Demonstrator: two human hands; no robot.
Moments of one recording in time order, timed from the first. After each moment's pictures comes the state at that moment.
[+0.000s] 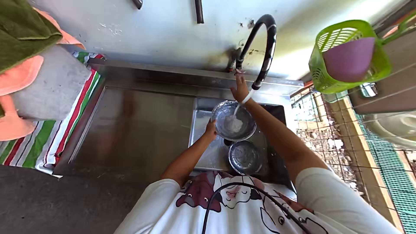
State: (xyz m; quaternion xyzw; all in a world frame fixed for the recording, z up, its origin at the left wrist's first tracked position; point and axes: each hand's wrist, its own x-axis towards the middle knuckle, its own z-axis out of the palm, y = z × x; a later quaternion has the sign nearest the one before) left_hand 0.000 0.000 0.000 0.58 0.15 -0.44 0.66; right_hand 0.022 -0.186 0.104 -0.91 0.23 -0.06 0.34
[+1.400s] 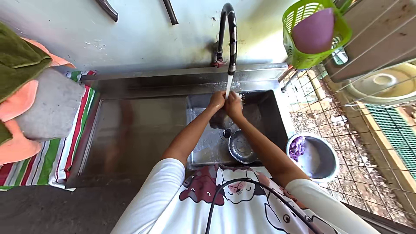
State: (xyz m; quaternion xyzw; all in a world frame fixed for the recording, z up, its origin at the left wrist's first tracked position) left_hand 0.028 -0.071 0.099 0.81 -0.40 -0.30 0.32; right_hand -0.075 -0.127 0.066 -0.88 0.29 -0.17 0.33
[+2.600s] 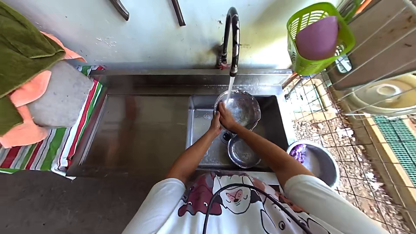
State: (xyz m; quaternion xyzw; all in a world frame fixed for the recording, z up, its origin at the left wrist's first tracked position) left_hand -0.046 -0.019 0.024 0.58 0.01 -0.43 0.70; right_hand -0.085 -0.125 -0.021 -0.90 0.13 -0.05 0.41
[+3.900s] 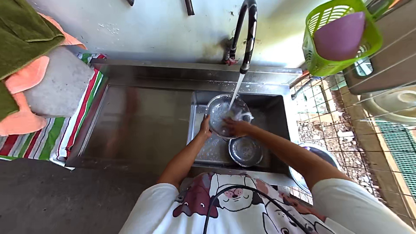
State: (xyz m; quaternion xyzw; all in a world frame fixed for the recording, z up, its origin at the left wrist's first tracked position) left_hand -0.032 0.028 0.005 0.55 0.12 -0.40 0.72; right_hand -0.119 -0.145 0.019 -0.92 0.00 0.31 0.22
